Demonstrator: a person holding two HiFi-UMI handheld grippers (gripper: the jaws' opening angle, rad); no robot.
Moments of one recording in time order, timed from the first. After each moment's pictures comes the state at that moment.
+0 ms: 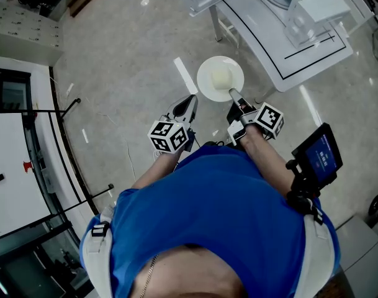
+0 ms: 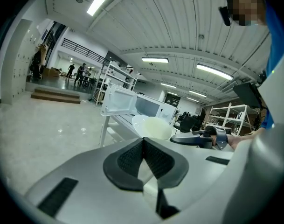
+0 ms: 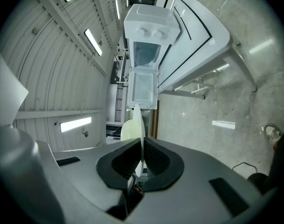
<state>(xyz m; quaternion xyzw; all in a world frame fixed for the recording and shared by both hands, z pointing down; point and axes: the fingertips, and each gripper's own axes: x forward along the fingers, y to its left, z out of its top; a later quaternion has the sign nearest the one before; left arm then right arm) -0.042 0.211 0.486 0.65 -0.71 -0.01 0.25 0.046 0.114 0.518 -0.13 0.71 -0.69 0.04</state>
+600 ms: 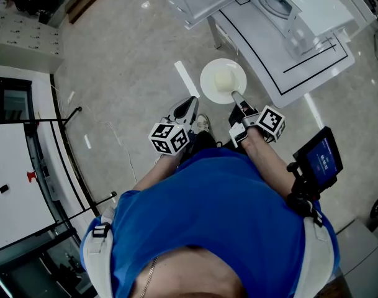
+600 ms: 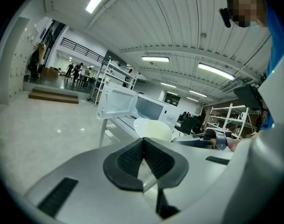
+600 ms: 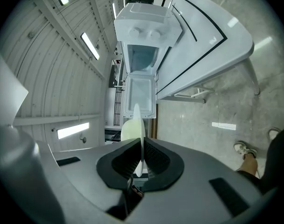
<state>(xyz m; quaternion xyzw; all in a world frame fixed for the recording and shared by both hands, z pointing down) -0.068 0.156 0.490 0.66 -0.71 -0.01 0.25 0.028 0.059 0.531 -0.14 0.70 -0.70 0.05</state>
